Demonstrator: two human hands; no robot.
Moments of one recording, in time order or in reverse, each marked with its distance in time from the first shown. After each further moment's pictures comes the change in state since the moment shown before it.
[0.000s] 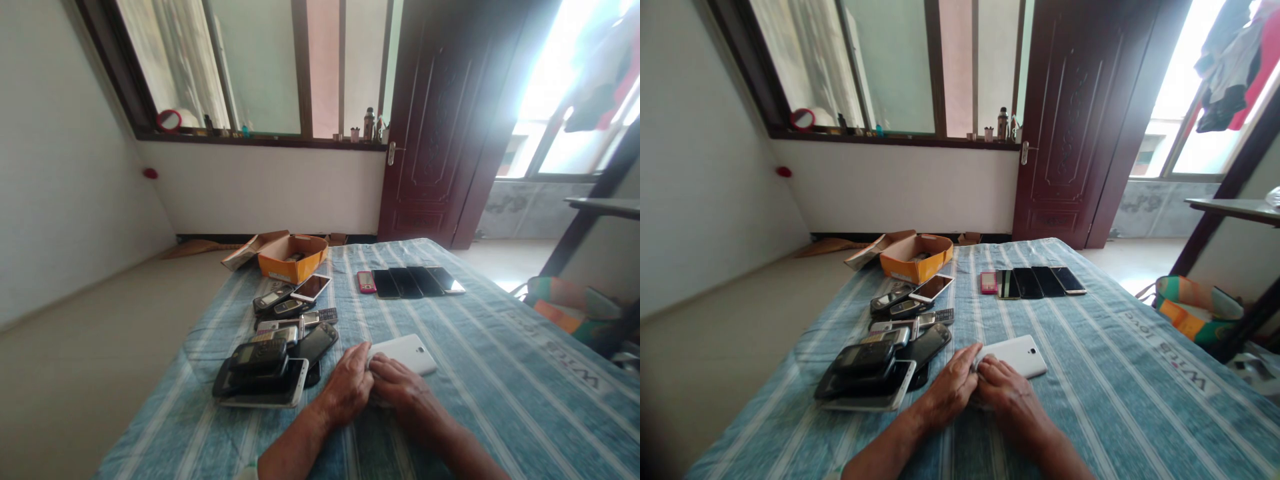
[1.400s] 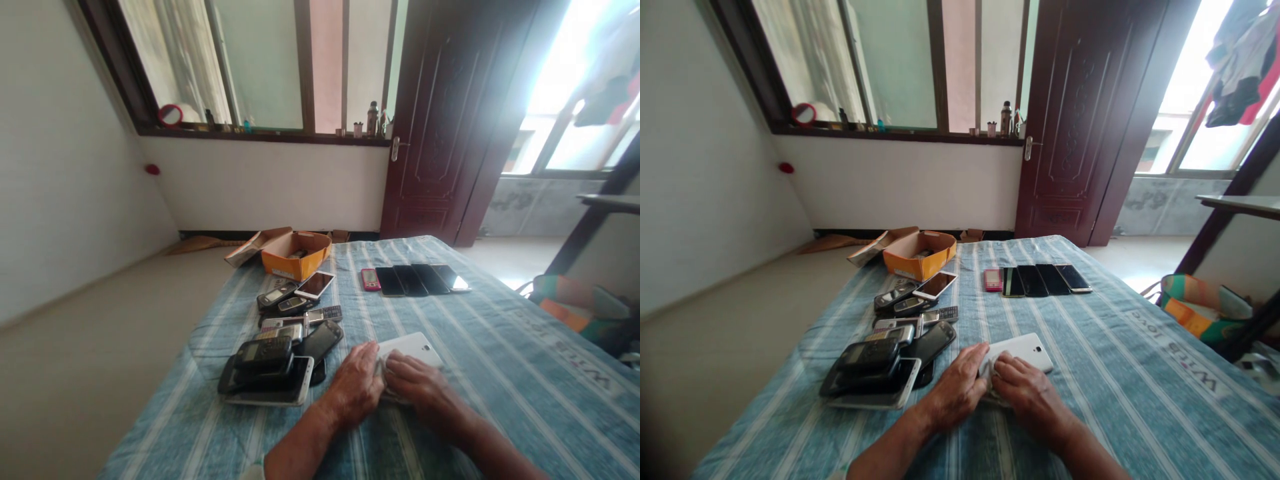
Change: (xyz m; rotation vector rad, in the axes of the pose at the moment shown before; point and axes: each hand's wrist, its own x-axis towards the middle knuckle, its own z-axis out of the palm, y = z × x) left_hand 0.000 0.008 -0.002 0.120 -0.113 0.022; right_hand -0.005 0.016 -0.011 -0.017 0.031 -0.159
